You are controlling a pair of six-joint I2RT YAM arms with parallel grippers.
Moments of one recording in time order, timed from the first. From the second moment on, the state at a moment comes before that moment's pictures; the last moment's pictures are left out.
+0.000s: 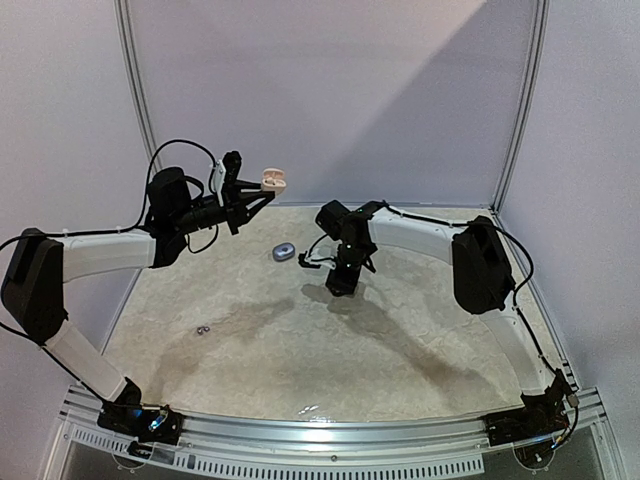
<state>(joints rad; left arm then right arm) -0.38 1.54 0.93 0.66 0.68 0.15 0.78 2.50 2.19 -0.96 0.03 -0.52</state>
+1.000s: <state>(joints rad) -0.38 1.54 0.93 0.65 0.68 0.15 0.76 2.50 2.18 -0.98 -0.02 -0.66</state>
